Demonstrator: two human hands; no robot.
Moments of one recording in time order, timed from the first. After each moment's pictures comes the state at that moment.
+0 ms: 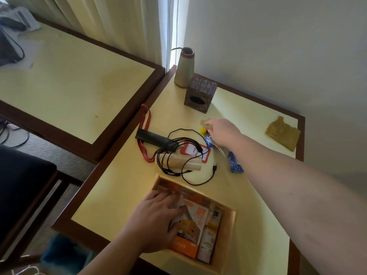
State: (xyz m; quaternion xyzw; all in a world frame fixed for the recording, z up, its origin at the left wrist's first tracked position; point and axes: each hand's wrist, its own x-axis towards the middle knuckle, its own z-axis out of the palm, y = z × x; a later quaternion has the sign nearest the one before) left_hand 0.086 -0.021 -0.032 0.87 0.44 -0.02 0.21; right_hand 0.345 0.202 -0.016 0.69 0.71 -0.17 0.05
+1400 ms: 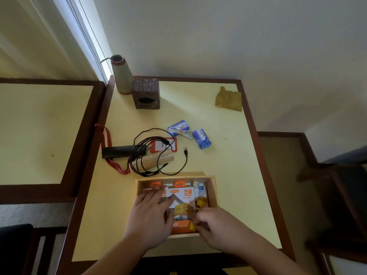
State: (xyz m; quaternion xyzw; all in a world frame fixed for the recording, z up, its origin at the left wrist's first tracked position) left_hand 0.085 -0.020 -0.035 0.90 0.40 -0.08 0.15; right_hand 0.290 -0.127 0.027 0.69 0.61 -0.39 -0.01
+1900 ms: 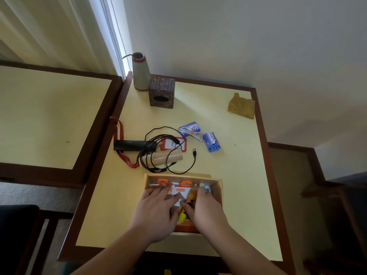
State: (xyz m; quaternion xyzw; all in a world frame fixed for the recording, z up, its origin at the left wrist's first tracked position) left_hand 0.085 -0.022 -0.037 0.90 0.41 -0.06 0.15; right_hand 0.249 -0.077 -0.010 0.83 0.45 -0.32 -0.01
